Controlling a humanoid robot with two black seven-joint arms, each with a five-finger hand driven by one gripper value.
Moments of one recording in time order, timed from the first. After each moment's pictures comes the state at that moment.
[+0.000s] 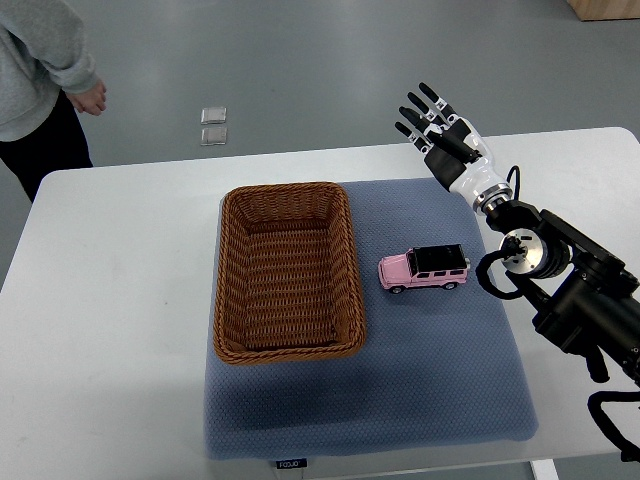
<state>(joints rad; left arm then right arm) -0.12 0.00 -0.06 -0.21 0.12 0.02 0.00 0.70 -0.11 0.92 0.69 -0.30 0.30 0.30</state>
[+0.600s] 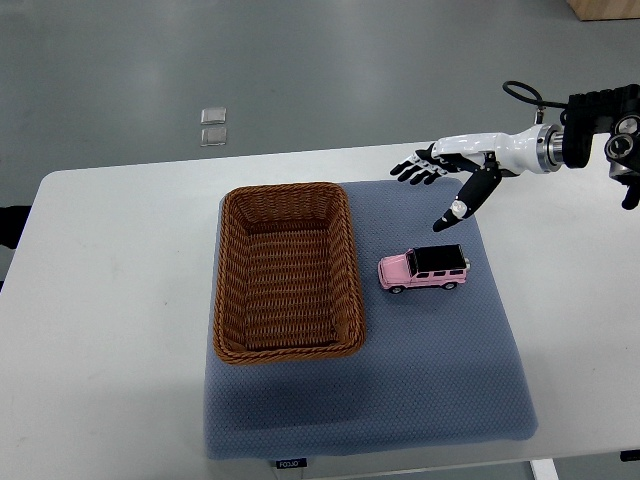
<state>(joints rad) -0.12 0.00 -0.06 -0.22 0.12 0.01 0.00 1.12 -0.65 0.23 1.11 -0.96 0.55 0.11</state>
